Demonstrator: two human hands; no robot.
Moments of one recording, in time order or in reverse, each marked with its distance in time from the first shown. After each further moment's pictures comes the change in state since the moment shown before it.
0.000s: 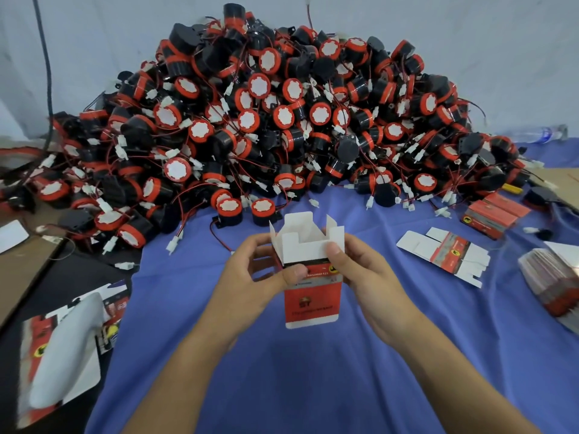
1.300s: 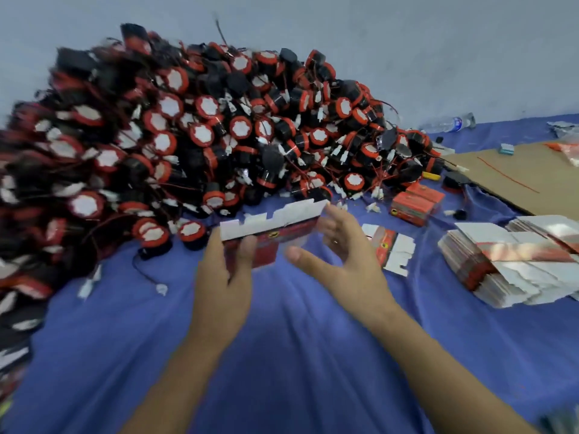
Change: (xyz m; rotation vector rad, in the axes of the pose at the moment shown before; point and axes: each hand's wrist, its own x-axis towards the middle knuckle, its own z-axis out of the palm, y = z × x) left_hand 0.044 -0.001 0.093 0.246 0.216 0.492; right_hand -0.017 -0.031 -0.069 -0.317 0.319 -0.207
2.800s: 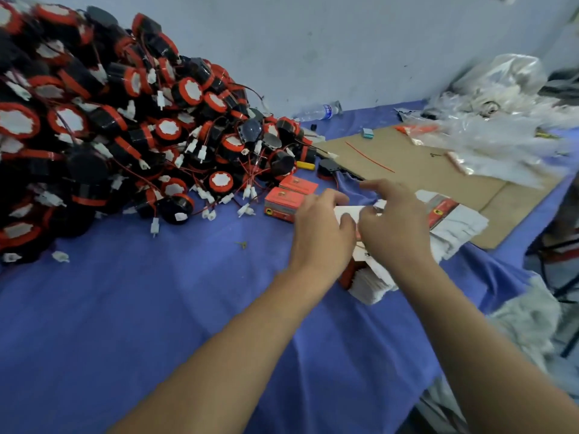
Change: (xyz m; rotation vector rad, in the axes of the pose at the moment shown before) left_hand 0.023 0.092 0.318 -0.096 -0.583 0.010; right_hand 0.039 0.036 -0.228 -0.772 0.667 0.248
